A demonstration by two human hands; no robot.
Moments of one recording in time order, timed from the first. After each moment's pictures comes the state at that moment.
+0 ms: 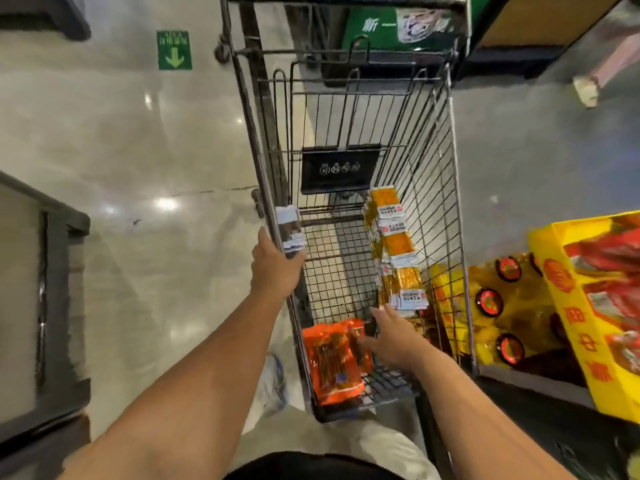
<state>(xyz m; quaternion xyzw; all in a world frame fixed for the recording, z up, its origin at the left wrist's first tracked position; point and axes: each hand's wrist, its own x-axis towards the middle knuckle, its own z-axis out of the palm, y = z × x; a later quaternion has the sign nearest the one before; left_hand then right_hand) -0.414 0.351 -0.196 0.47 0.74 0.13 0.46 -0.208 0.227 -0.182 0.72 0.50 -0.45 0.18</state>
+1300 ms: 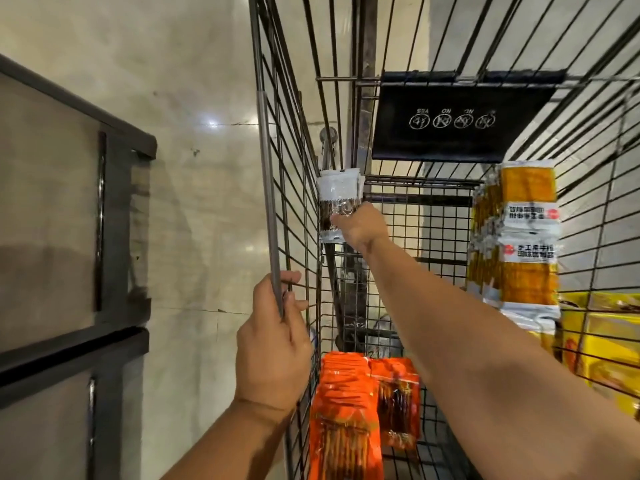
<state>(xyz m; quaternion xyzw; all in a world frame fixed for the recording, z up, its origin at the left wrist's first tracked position) -0.385 0.338 -0.273 0.47 0.79 0.25 0.31 -0.280 0.499 -0.441 0.71 0.36 -0.60 -0.08</state>
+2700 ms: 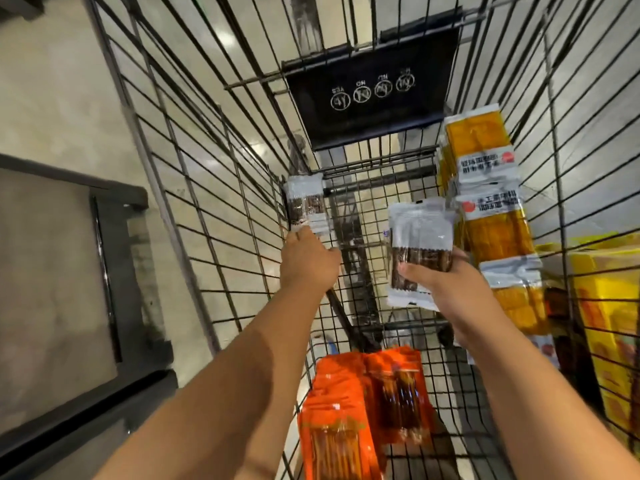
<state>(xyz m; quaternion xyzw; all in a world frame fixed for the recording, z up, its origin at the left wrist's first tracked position) -0.312 0.437 -0.389 0.51 0.79 -0.09 0.35 -0.115 0.369 -0.380 0.70 0.20 -0.63 -0.28</state>
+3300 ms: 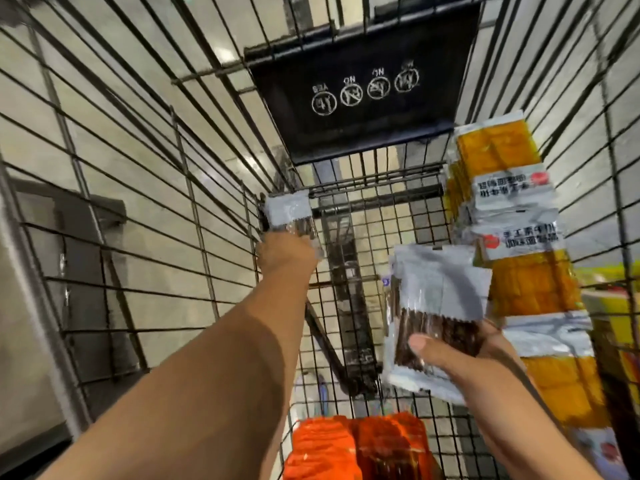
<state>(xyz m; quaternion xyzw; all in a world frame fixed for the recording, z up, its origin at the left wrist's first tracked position) -0.314 0.508 -0.495 0.30 0.90 0.00 0.33 -0.103 0.346 -0.405 0.67 0.15 -0.68 -0.28</state>
